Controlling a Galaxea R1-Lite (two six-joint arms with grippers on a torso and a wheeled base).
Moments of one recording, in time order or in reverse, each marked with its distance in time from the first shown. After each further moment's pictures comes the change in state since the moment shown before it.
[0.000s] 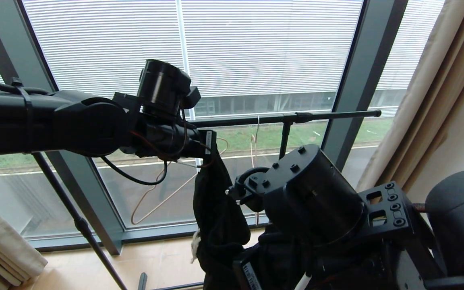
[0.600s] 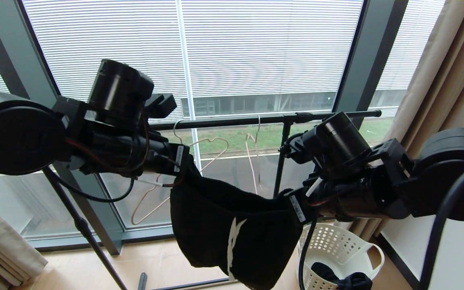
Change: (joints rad) left arm 0.029 -0.190 0.212 0.046 0.003 0.085; right arm -0.319 0.026 -0.011 0.001 -0.169 -0.183
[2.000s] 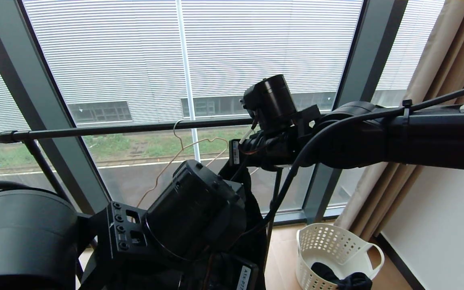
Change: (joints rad) left arm -0.502 -0.044 0.249 -0.009 0.053 -0.315; right arm 0.027 0.318 -0.533 -0.044 0.049 0.227
